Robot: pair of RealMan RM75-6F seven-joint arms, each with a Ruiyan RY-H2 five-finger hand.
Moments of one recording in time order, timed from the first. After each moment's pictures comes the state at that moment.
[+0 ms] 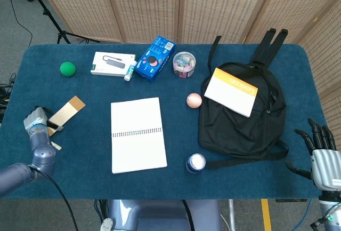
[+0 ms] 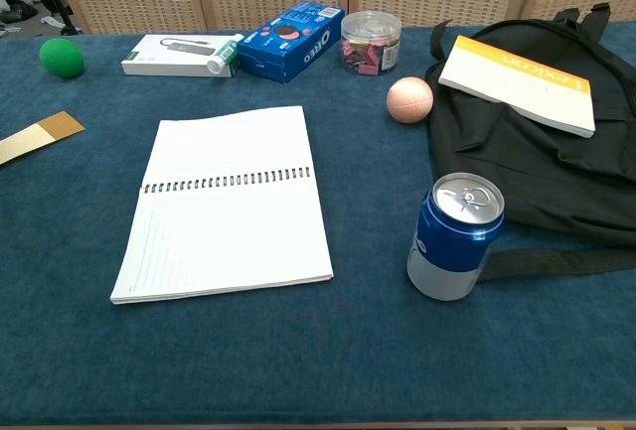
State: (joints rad) left arm -0.77 -1.49 -0.34 -1.12 -0.15 0.92 0.69; right arm 0.05 -1.12 0.10 -1.64 -1.53 1.57 0.02
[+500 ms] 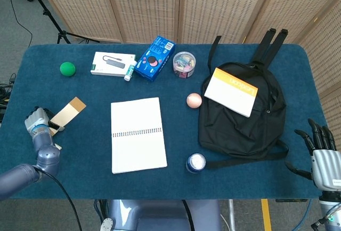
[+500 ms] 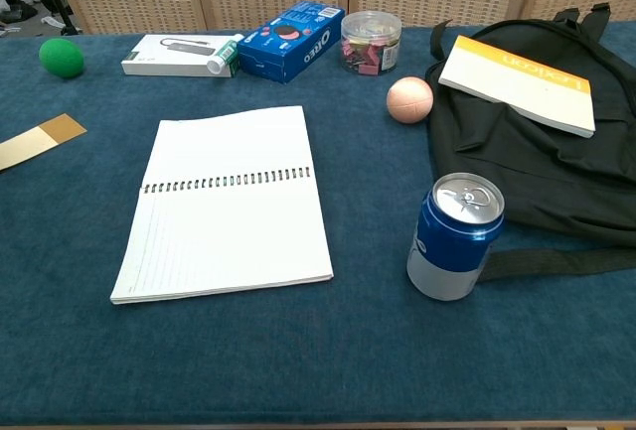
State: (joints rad) left arm -0.75 -1.52 -0.38 -1.10 -0.12 0.96 0.71; right arm 0.05 -1.12 0.10 -1.65 -1.53 1.57 0.03
